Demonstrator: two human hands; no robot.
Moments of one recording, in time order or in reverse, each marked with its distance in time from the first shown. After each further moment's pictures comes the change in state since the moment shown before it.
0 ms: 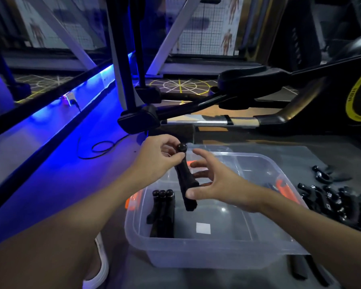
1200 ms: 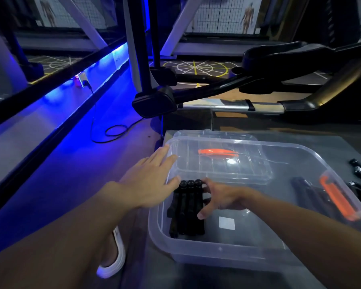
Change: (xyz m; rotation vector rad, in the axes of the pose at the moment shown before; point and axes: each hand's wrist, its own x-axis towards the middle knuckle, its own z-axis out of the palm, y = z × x) left_hand -0.037 -0.077 -0.030 0.833 -0.442 -0.066; right_hand 0.105 0.129 0.043 -0.065 -0.283 0.382
